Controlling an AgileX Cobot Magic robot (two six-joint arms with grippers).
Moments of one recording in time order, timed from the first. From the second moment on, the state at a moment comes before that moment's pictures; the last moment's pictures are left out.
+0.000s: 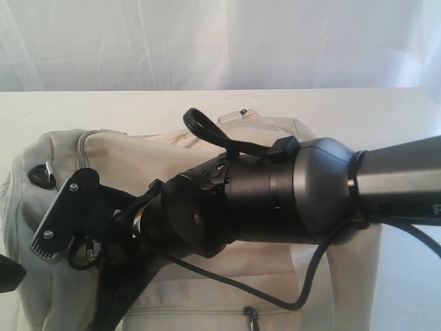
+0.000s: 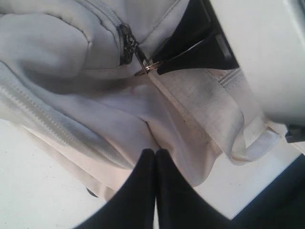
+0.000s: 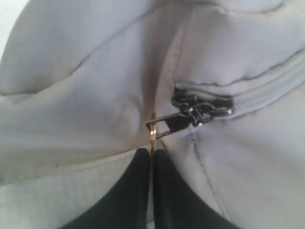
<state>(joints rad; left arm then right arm) -0.34 0.80 -0.63 -0.24 0.94 0.30 0.90 1.79 -1.12 0.31 0.30 -0.63</state>
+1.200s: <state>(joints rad) -0.34 0.80 -0.63 -0.24 0.94 0.31 0.90 1.83 -1.12 0.41 0.23 -0.63</state>
